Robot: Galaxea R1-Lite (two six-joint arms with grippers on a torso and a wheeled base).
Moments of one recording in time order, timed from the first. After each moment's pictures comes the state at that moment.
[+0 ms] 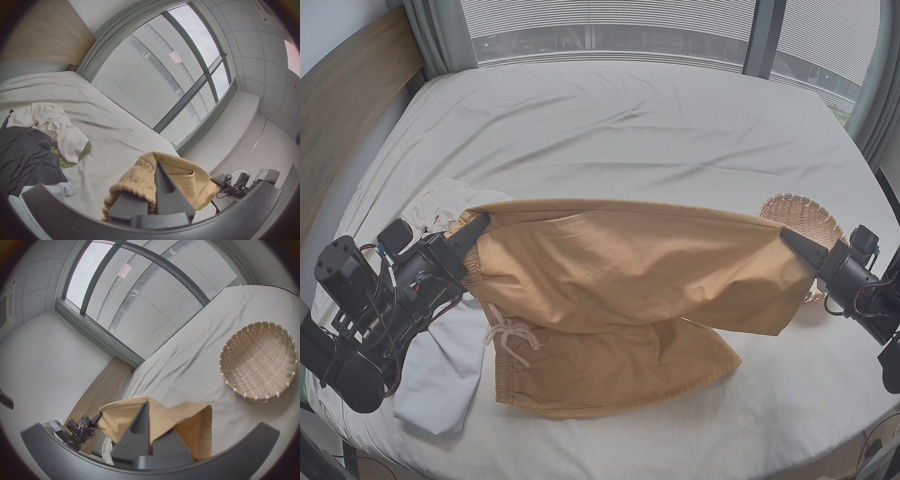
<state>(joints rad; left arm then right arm) -0.29 1.75 -0.43 -1.54 -0.25 -0.58 0.21 1.54 -0.35 -1.31 0.34 0.69</state>
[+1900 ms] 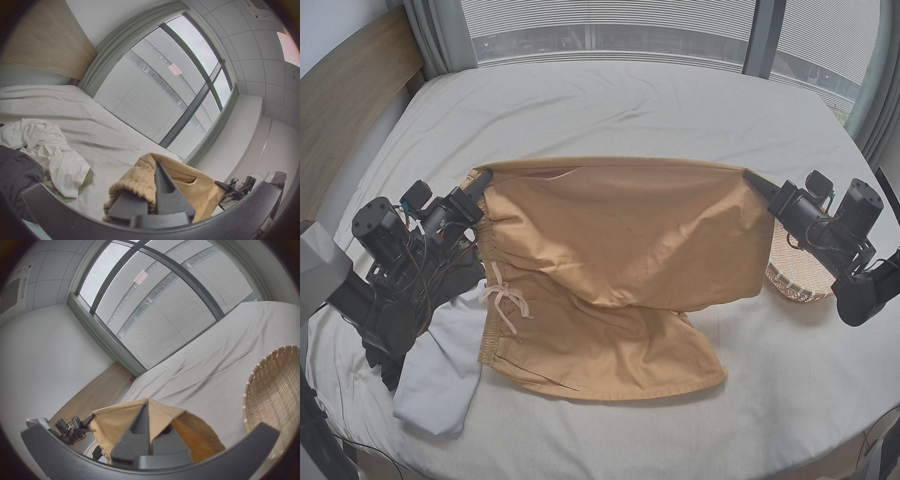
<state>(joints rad) -0.22 2.01 -0.84 -1.53 -0.20 -0.58 0.18 1.90 -0.87 -1.29 0.34 0.59</state>
